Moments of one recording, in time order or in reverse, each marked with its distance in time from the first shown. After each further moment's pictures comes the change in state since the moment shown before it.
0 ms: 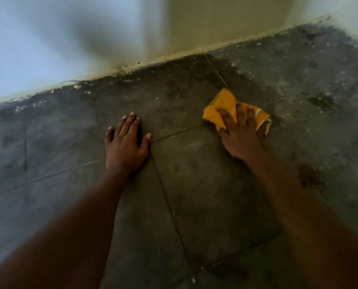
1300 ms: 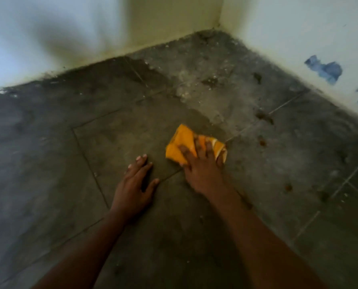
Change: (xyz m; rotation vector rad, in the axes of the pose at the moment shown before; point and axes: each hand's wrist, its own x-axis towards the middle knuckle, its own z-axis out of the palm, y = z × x) left_hand -0.220 0.190 0.053 -0.387 -0.095 0.341; right_hand -0.243 0.130 -0.006 -0.023 0.128 0.032
